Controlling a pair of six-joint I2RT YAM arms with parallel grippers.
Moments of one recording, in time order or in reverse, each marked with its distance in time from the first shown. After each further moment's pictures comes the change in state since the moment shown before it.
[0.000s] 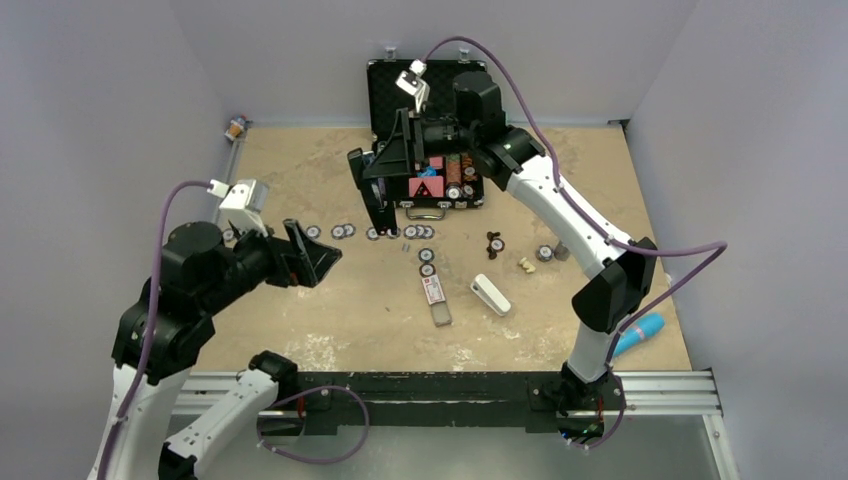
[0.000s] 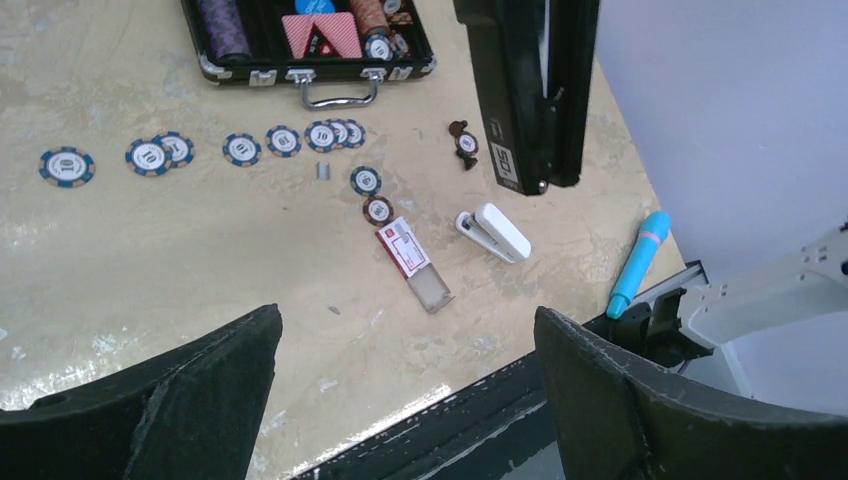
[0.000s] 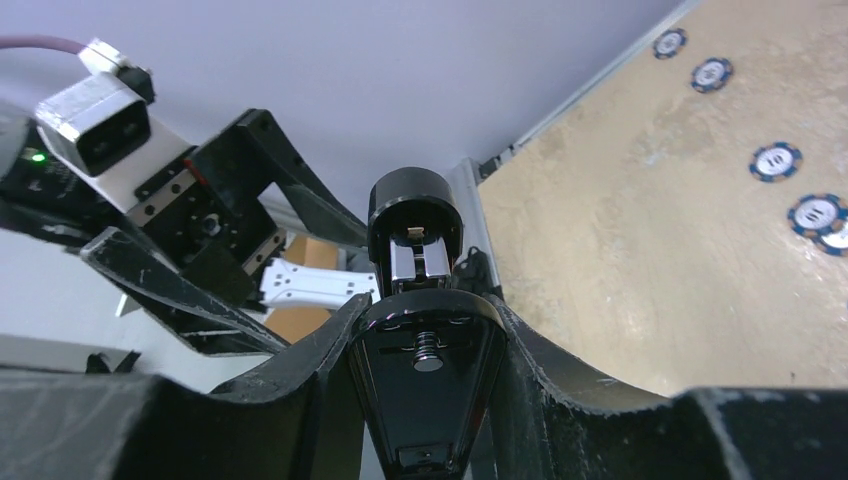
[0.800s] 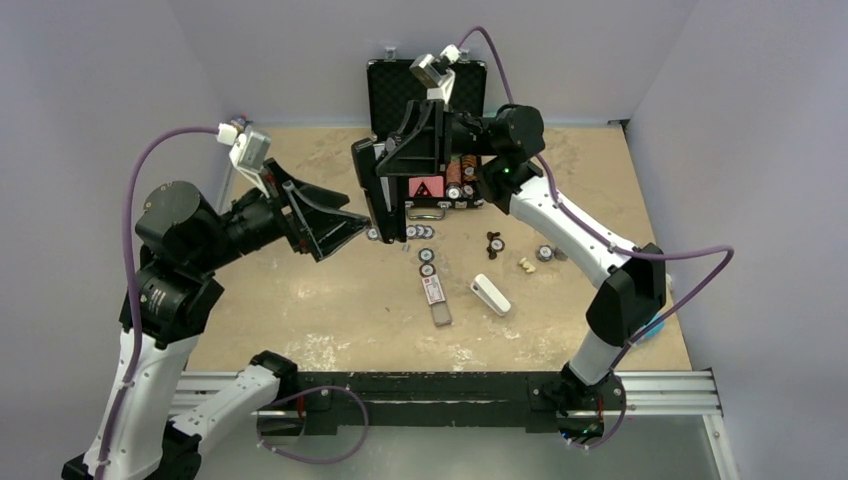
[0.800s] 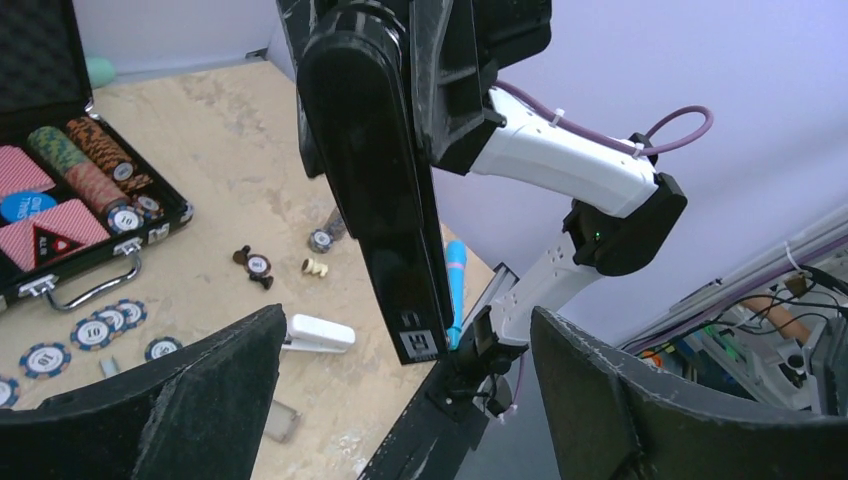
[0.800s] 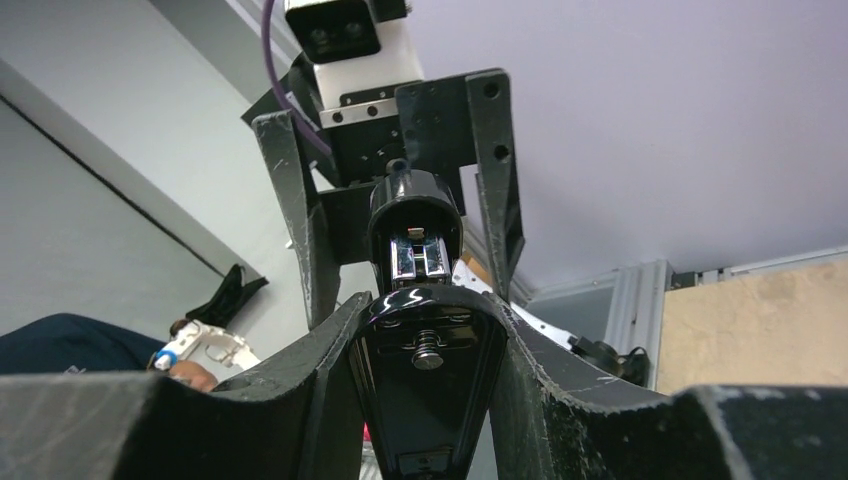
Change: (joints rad) left arm 0.000 0.090 0.091 0.412 0.420 -0.074; right arm 0.011 -0.101 -0.300 1.184 -0.217 0.748
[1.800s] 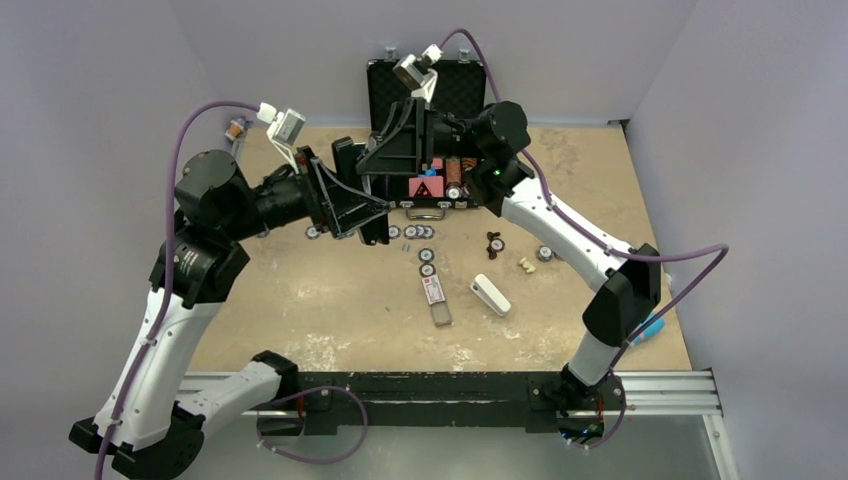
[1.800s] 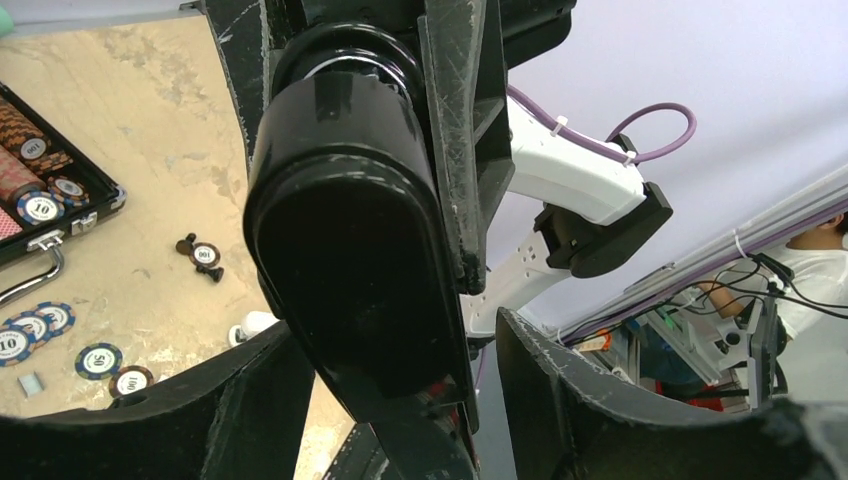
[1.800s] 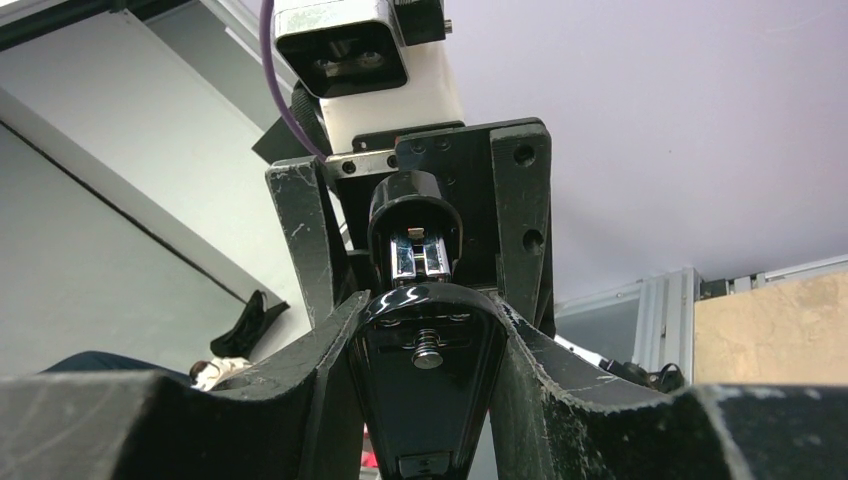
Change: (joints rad) left arm -0.031 0.146 0.027 0.103 0.096 -0.075; right arm 0.068 0.016 0.060 -0.117 0.083 -0.013
